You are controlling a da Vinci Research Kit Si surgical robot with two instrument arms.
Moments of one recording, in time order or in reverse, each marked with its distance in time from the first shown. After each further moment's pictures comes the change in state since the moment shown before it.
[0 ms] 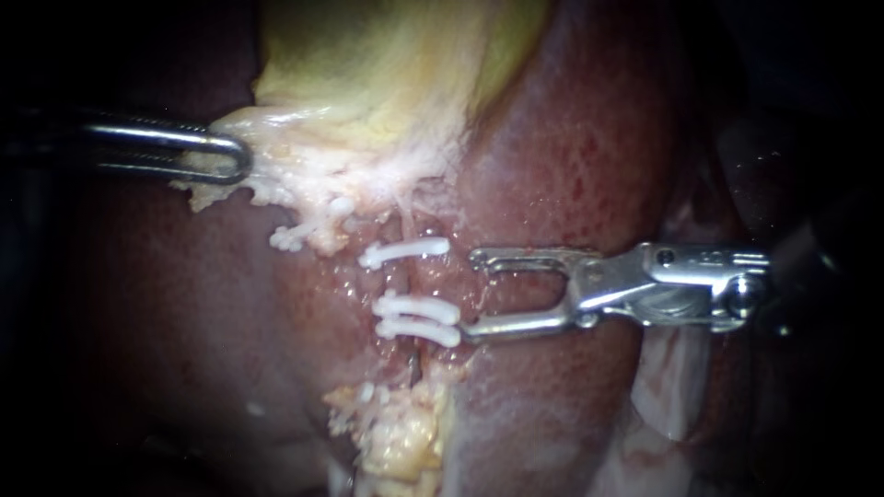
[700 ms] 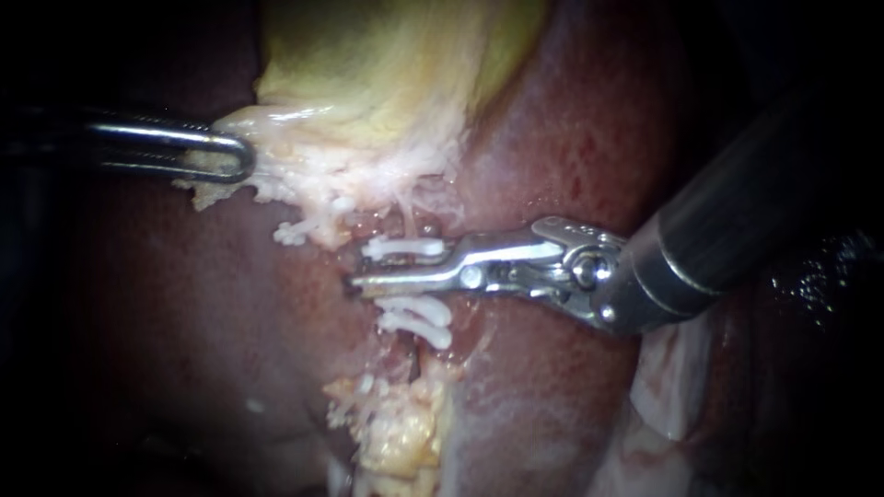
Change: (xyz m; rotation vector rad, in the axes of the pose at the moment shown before) right arm 0.000 0.005 0.010 0.003 0.211 0.681; left arm 0.000 0.000 0.000 0.000 0.001 0.000
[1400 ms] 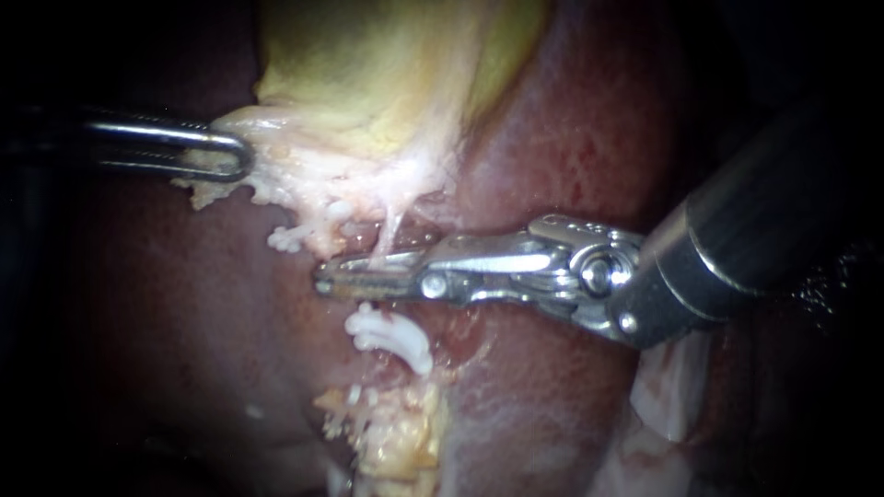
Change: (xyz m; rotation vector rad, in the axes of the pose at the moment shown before) right arm 0.002 -0.009 0.001 0.123 -0.160 0.015; left arm 0.000 0.000 0.000 -0.001 0.000 0.000
